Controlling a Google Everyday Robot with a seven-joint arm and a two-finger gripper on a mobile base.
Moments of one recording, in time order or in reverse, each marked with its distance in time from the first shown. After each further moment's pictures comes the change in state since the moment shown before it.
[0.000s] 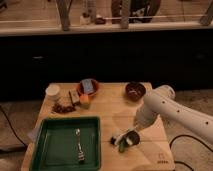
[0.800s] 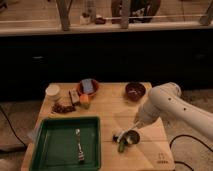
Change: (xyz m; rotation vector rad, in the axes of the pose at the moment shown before) arm 0.000 -0.005 -0.028 0.045 -0.051 -0.022
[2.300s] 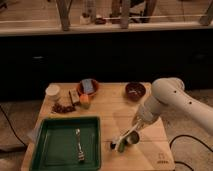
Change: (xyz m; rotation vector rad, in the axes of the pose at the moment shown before) arm -0.033 0.017 -0.032 -0.069 -0.142 -0.133
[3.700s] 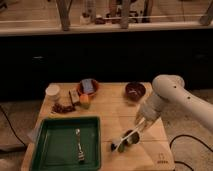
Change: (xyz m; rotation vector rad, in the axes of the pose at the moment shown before) arm 0.016 0.000 0.005 -0.061 -0.039 0.022
